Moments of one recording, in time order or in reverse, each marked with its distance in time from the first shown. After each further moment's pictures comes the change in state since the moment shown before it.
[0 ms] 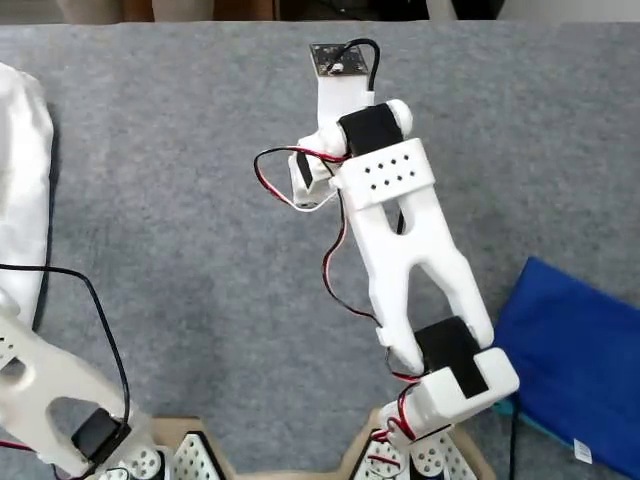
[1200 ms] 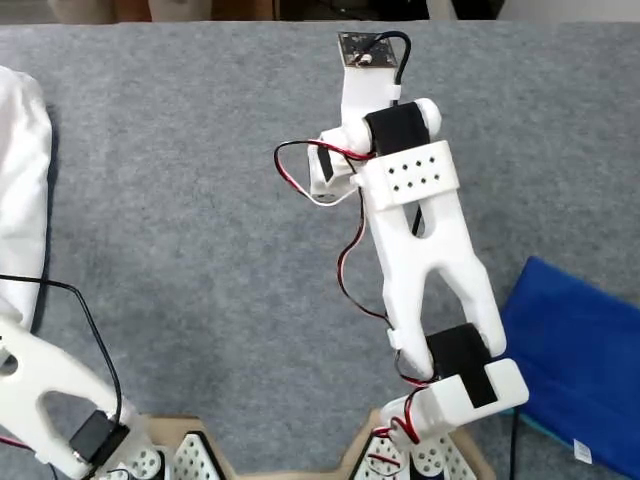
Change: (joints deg) left arm -3.3 22.3 -32.5 14.9 4.0; right arm 3.6 -1.9 0.0 0.0 0.0
